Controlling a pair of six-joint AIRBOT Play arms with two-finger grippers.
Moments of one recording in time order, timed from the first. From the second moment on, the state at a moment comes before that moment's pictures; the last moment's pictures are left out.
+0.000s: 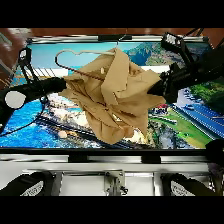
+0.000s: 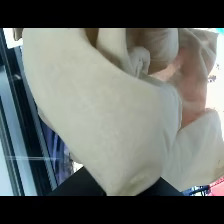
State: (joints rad) left arm -0.21 -1.05 1.04 1.30 -0.60 -1.65; right arm 0.03 -1.25 1.60 2.30 -1.64 -2.62
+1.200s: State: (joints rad) left arm -0.29 -1.04 1.44 1.02 -0.78 -1.42; right arm 0.03 -1.25 1.60 2.15 -1.60 -2.58
